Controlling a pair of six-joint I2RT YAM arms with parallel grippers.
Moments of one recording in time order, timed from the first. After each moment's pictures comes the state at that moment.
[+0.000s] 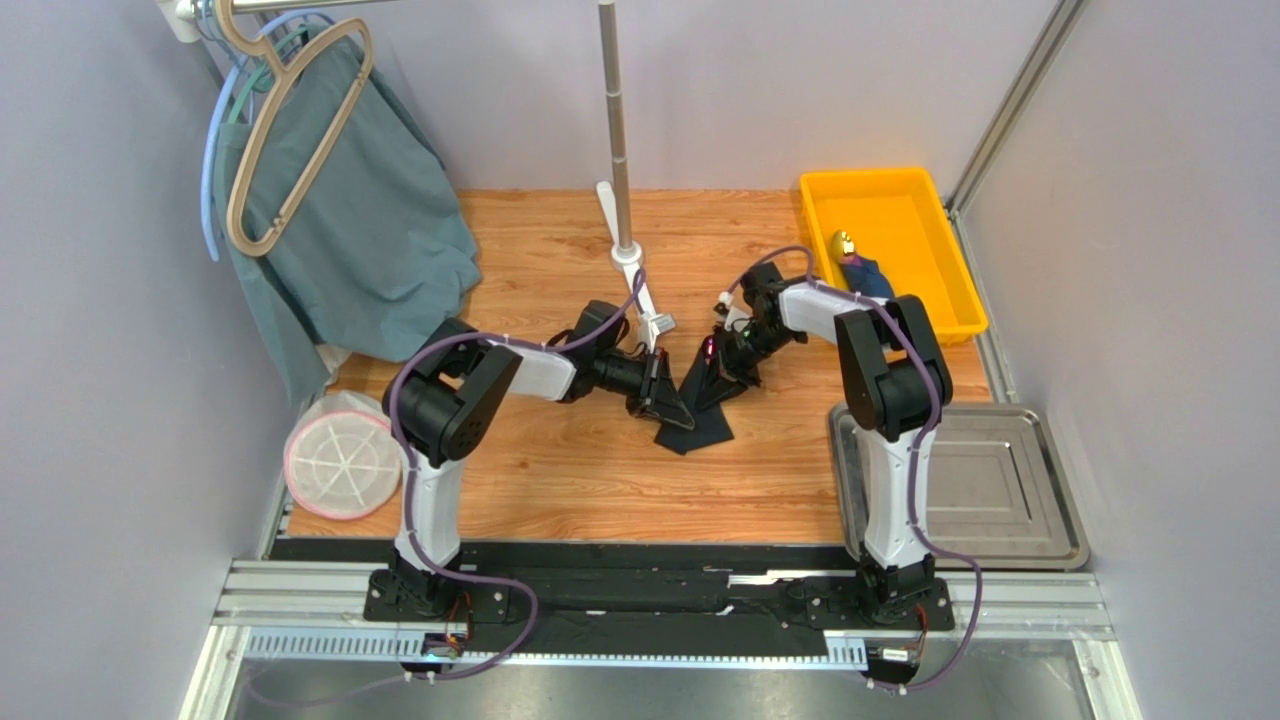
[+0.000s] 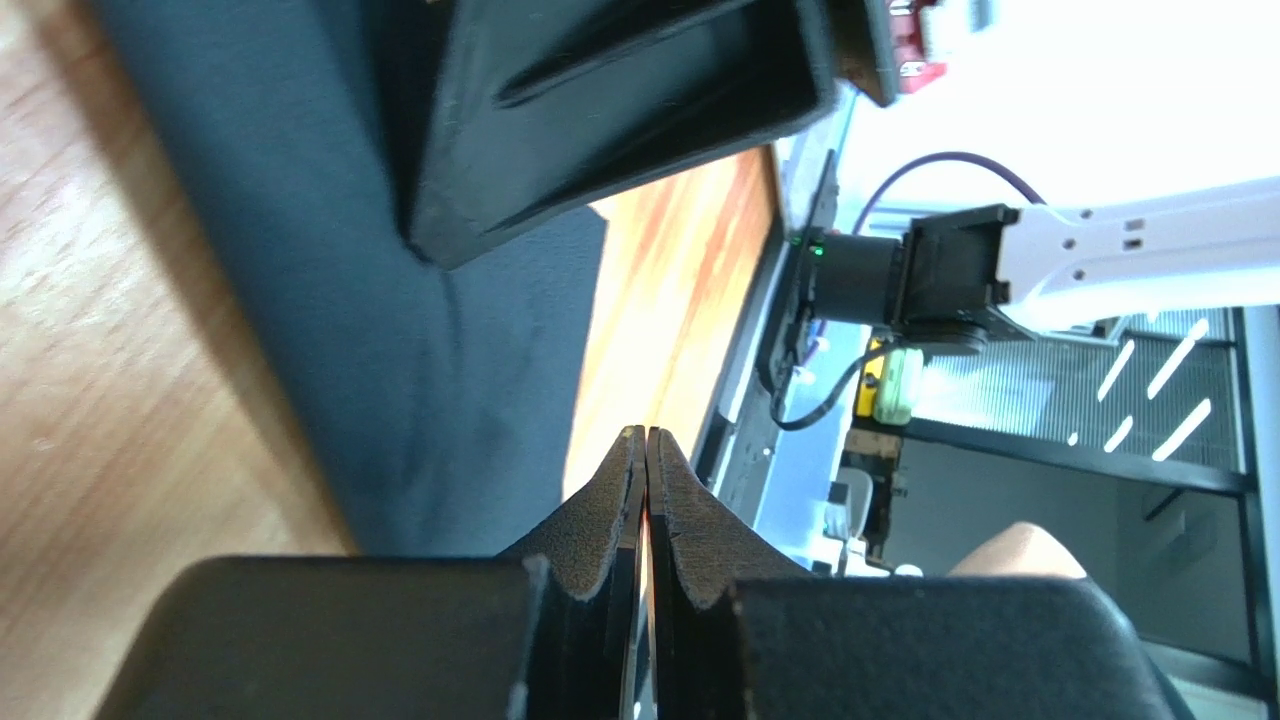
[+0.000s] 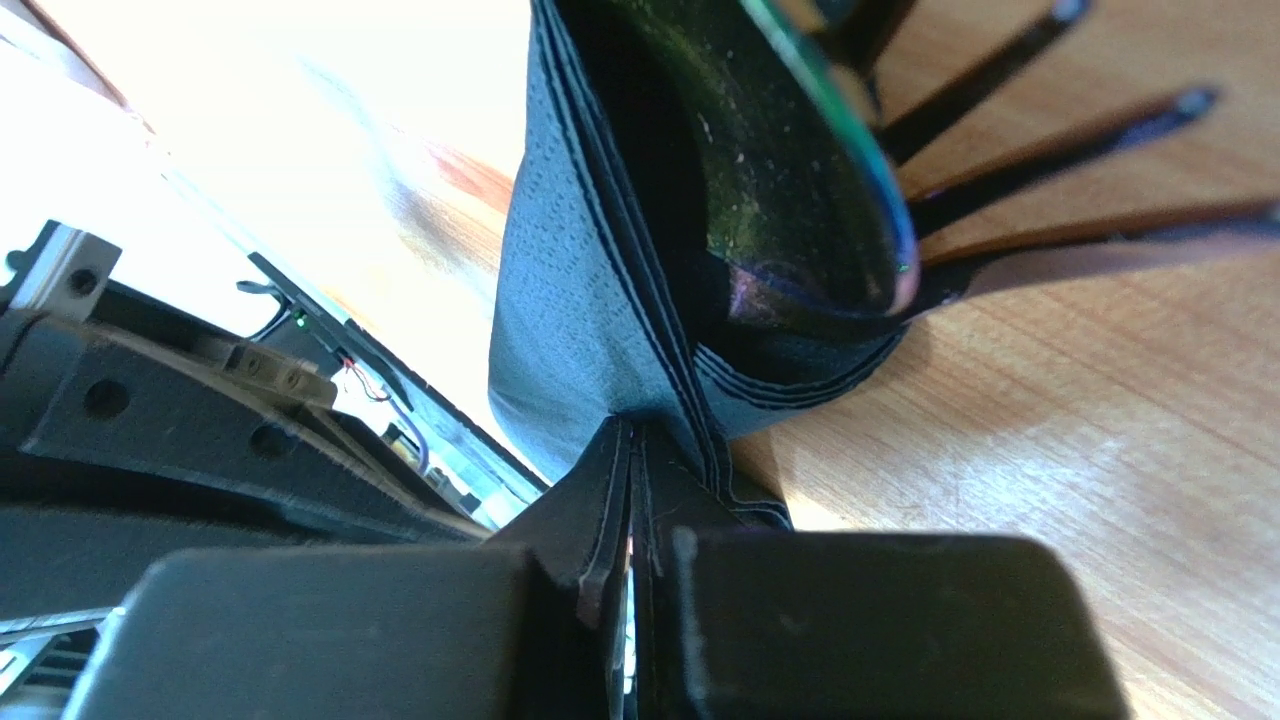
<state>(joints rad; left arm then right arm) -0.58 2.02 1.01 0.30 1.00 -0.70 0.31 2.13 1.41 -0.74 -0.72 0.37</state>
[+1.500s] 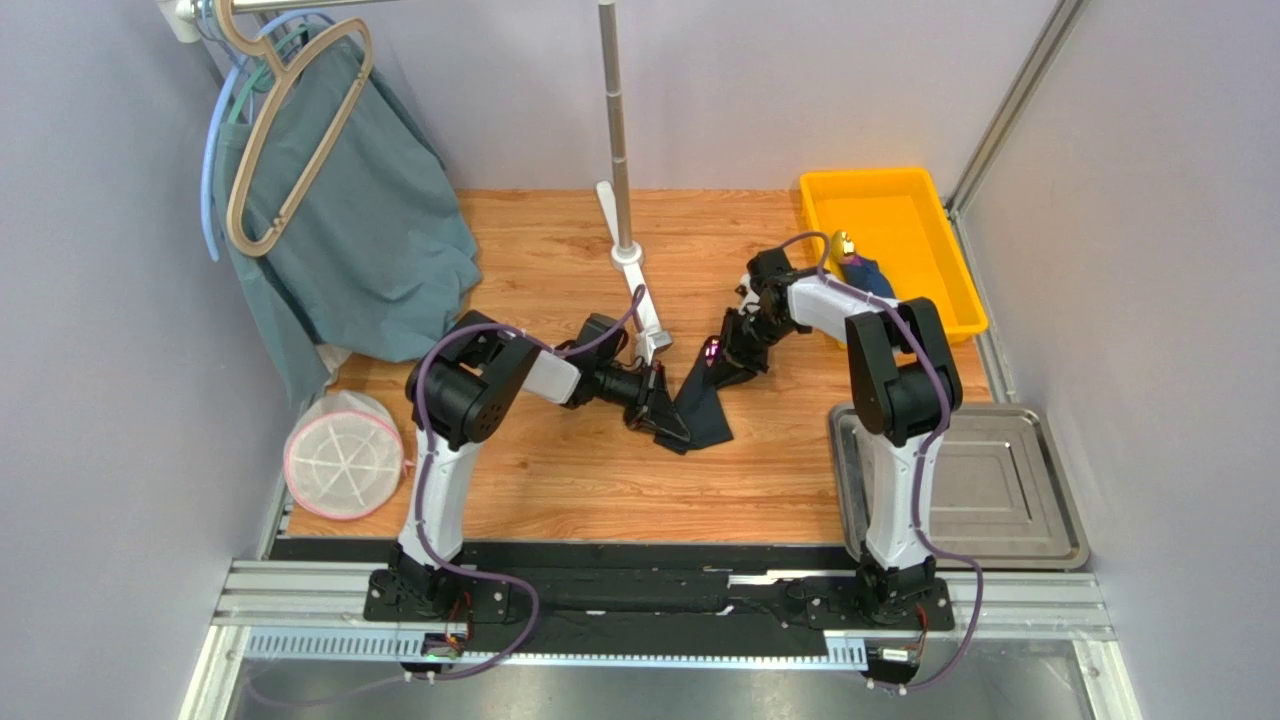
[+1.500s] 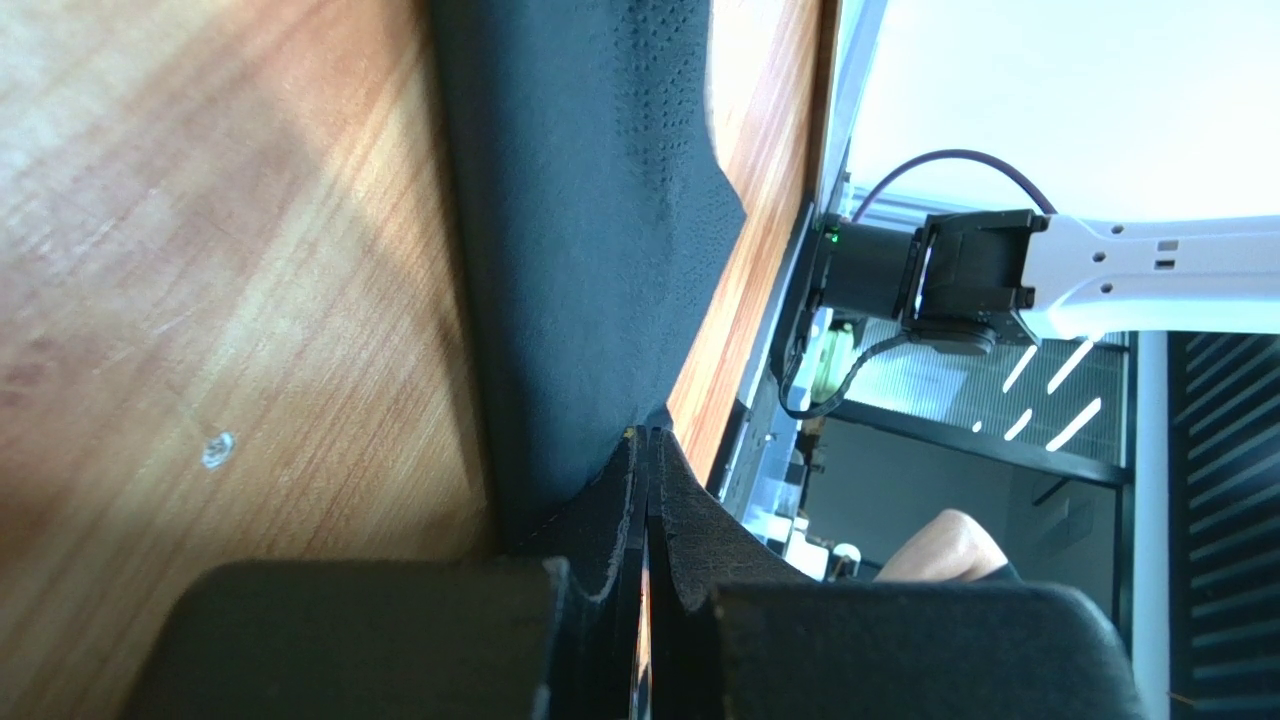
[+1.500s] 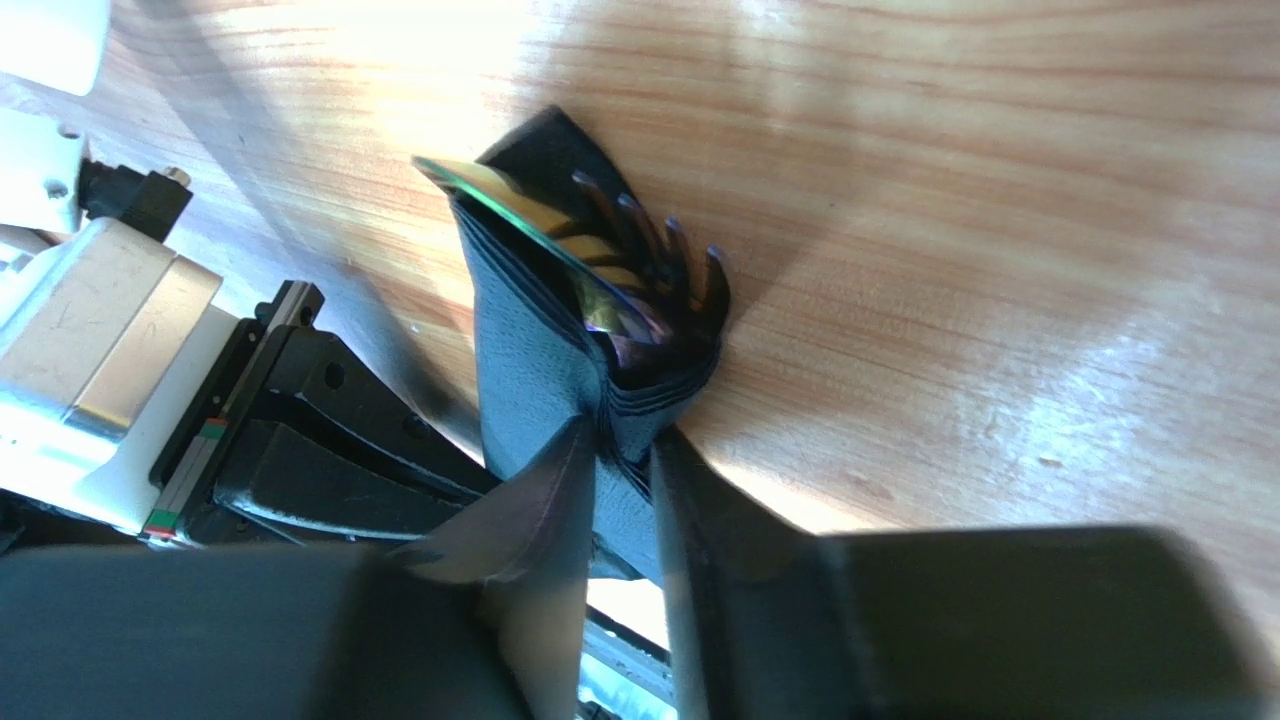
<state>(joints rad) -0.57 2.16 1.02 0.34 1.05 -0.75 0.30 2.09 1.43 -0.68 -0.51 0.54</state>
